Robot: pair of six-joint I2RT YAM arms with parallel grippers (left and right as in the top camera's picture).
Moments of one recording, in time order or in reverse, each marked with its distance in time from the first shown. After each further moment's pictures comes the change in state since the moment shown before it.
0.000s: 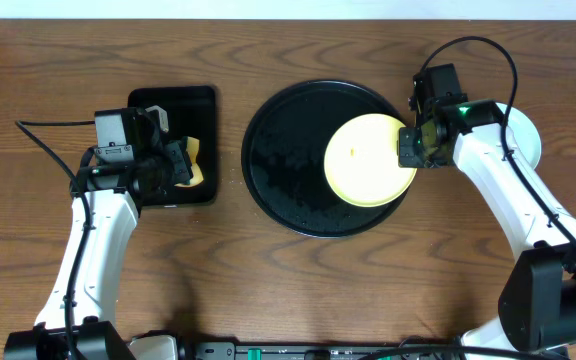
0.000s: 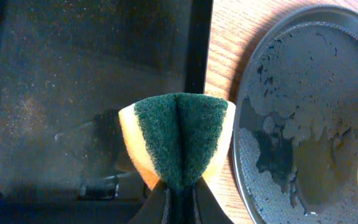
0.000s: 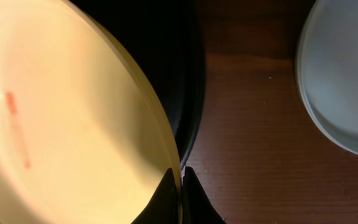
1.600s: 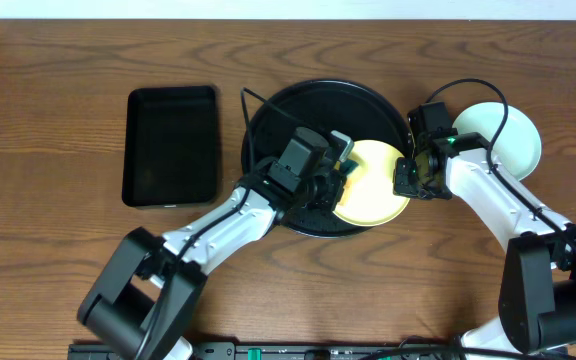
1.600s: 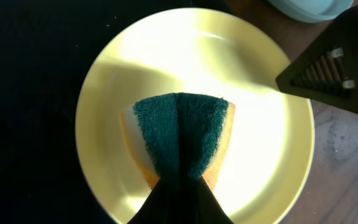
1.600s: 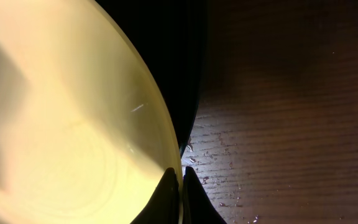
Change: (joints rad) left arm -0.754 0.324 -0.002 0.533 0.003 0.003; right arm 0.000 0.000 -0.258 0.158 -0.053 0.118
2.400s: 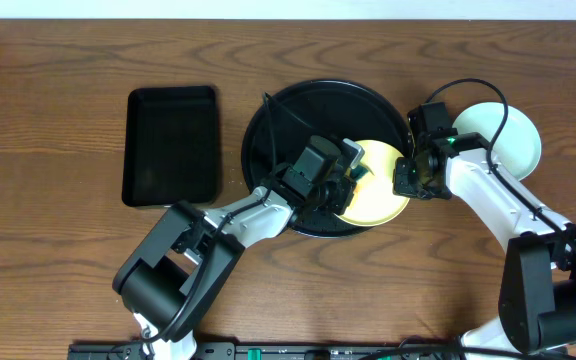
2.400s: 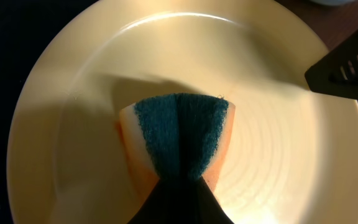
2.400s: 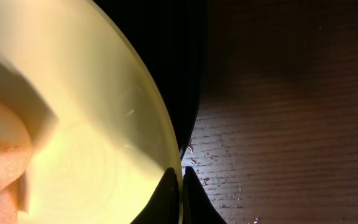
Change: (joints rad) left arm -0.035 0.166 0.000 0.179 -0.001 0.000; right arm 0.000 0.000 0.000 0.002 0.000 0.000
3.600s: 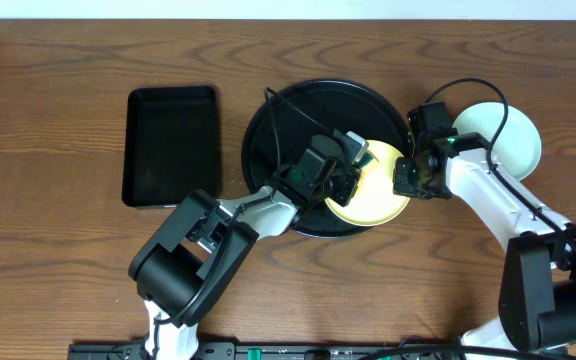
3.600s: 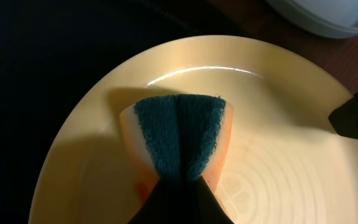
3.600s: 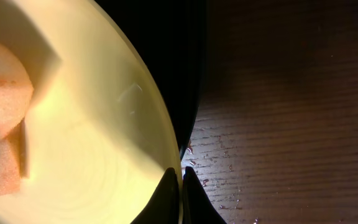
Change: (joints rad) left arm 0.000 0.084 0.002 0.210 -0.058 0.045; right arm 0.000 0.000 0.000 0.003 0.001 0.000
